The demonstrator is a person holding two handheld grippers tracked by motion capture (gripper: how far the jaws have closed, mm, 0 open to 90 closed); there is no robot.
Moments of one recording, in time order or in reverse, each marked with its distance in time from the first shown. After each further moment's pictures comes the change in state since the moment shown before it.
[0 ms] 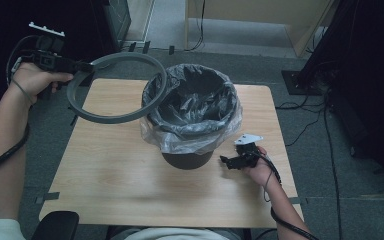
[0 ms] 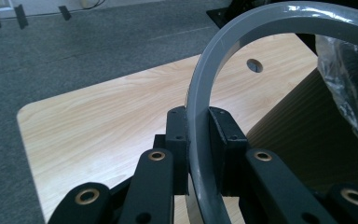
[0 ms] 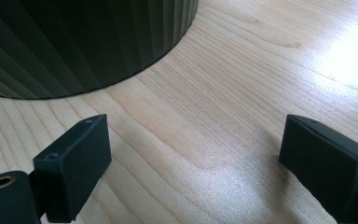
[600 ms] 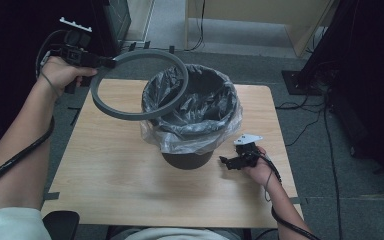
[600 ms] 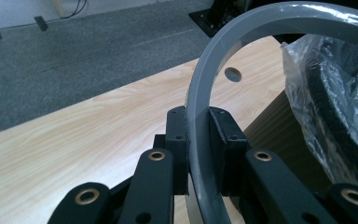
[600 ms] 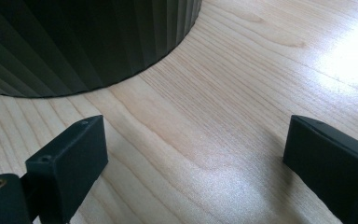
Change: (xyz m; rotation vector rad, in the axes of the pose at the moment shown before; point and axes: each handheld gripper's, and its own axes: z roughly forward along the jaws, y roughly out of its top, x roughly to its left) left arm -0.039 0.027 0.039 -0.001 -0.054 0.059; right arm 0.000 0.001 0.001 0.008 0.008 -0.006
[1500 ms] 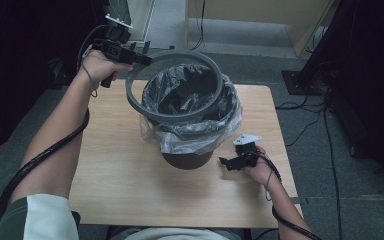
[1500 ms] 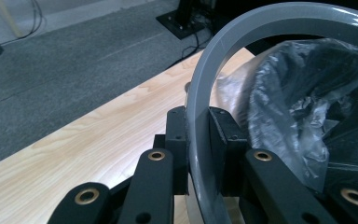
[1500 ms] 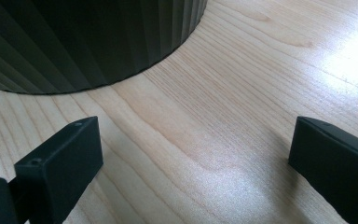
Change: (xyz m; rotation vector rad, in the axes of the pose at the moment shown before) left arm -0.063 0.038 0.058 0.014 -0.100 0.118; right arm 0.000 0.001 0.001 0.008 0.011 -0.016
